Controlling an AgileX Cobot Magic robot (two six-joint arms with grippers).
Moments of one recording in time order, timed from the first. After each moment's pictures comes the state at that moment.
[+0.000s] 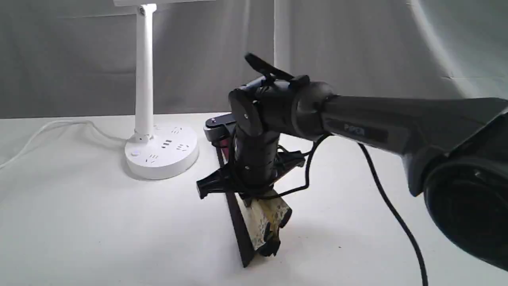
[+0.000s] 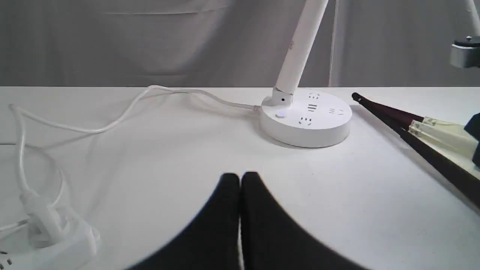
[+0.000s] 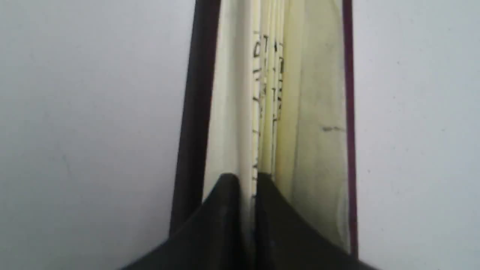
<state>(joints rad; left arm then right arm) -0.03 0.00 0.00 -0.04 0.26 0.00 0.63 2.32 -1.90 -0.08 0.99 0.26</state>
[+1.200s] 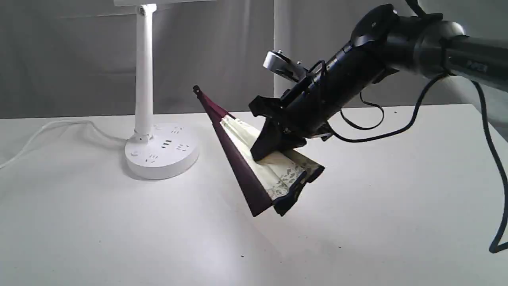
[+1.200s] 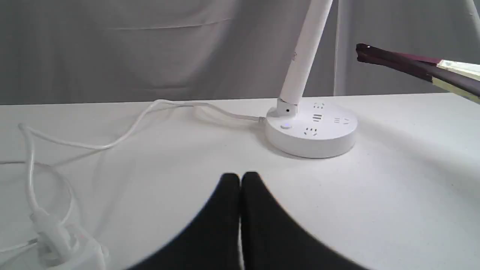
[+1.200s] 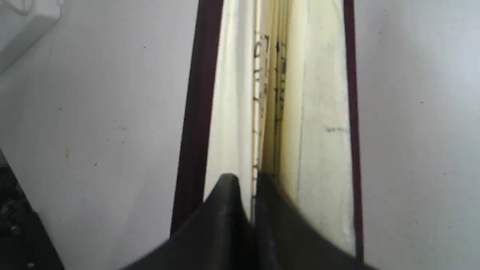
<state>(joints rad) -0.03 0.00 0.00 0.00 0.24 0.00 0.29 2.23 -1.90 0.77 1.22 -0.44</state>
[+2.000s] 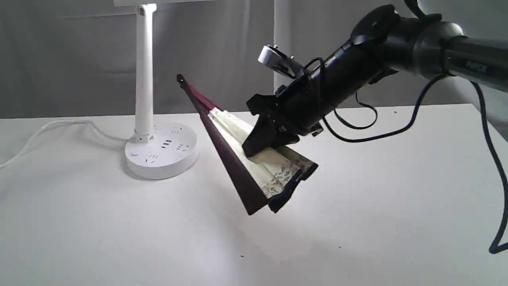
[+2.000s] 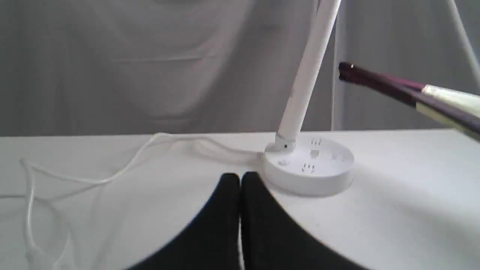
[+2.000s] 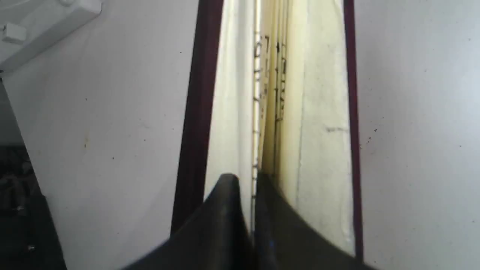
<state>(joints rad) -0.03 0.00 0.00 -0.03 0.14 0.01 0.29 2.23 -1.89 0.84 1.22 -0.58</state>
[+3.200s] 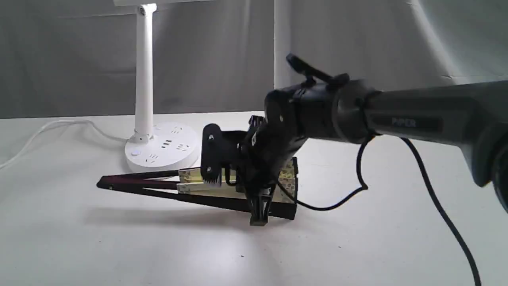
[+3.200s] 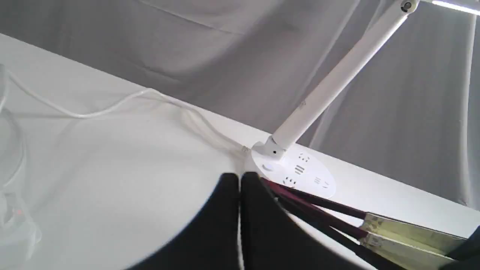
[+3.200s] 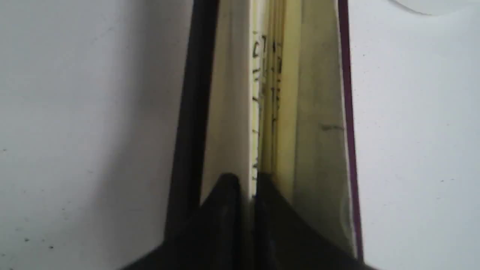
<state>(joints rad) -0.03 0.42 -0.02 -0.31 -0.18 -0.09 0.59 2.19 -1.63 0.08 0.59 -1.11</state>
